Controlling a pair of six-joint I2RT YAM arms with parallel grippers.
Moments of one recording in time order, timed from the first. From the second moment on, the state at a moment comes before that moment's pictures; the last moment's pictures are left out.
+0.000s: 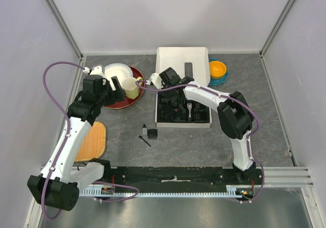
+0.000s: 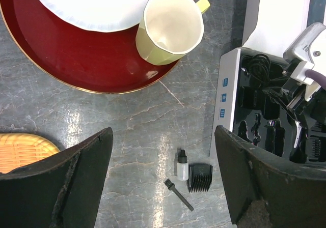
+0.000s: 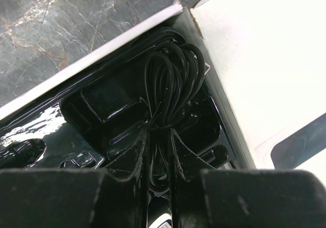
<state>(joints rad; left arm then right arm) -0.19 1.02 1.04 -0.63 -0.07 -0.40 0.71 2.05 1.62 -0.51 0.08 -0.41</state>
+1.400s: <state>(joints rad) -0.17 1.07 1.03 -0.62 0.01 -0.40 0.68 1.91 1.51 -0.45 0.19 0.24</state>
